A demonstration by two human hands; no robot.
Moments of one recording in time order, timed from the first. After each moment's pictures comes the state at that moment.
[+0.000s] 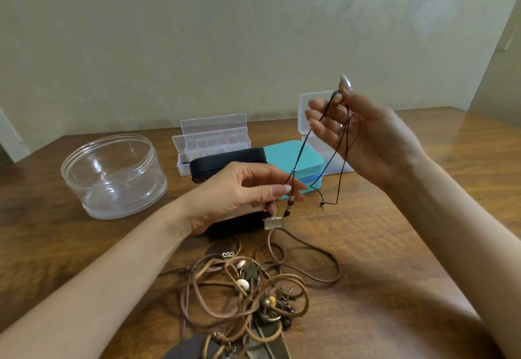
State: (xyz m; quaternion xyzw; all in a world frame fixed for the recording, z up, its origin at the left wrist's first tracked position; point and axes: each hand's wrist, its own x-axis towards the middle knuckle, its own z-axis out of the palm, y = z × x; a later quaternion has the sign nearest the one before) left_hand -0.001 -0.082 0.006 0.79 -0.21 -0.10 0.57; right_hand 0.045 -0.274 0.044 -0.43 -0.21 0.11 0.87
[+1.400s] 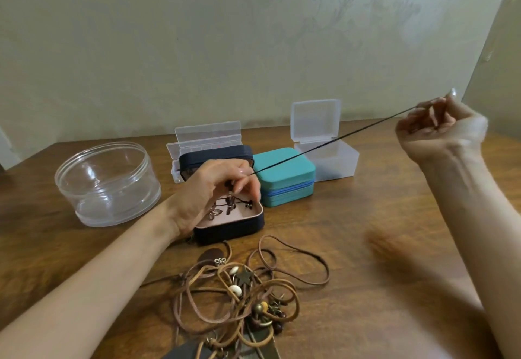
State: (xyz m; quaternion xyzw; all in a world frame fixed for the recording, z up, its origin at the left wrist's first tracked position) left_hand 0.005 -0.068 0.006 0.76 -0.19 -0.03 0.62; right_hand 0.095 -0.362 0.044 -0.20 0.02 -0.10 0.97
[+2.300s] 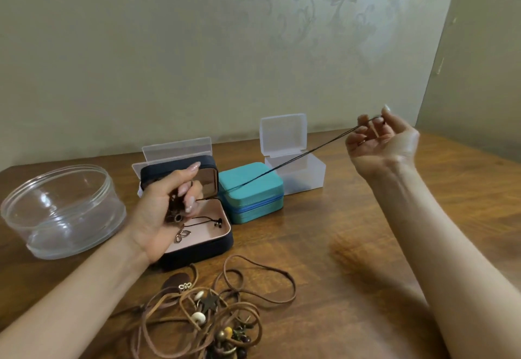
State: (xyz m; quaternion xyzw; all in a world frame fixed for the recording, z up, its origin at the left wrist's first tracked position) left_hand 0.015 -0.070 0.001 0.58 -0.05 0.04 0.81; right_hand 0.098 -0.352 0.039 -0.23 0.00 -0.08 0.97
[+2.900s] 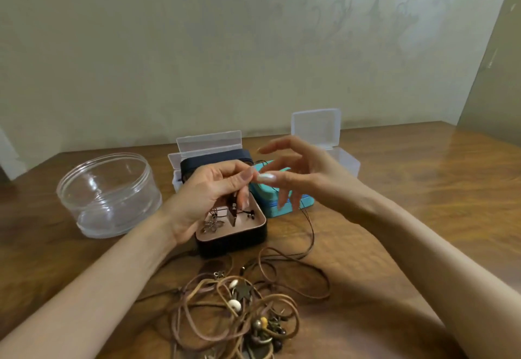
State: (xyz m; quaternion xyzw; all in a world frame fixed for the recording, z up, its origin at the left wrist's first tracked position) left_hand 0.007 -0.072 0.011 0.73 -0.13 0.02 0.67; right_hand 0.038 -0.255 0.026 -0.77 -0.33 0.05 0.55
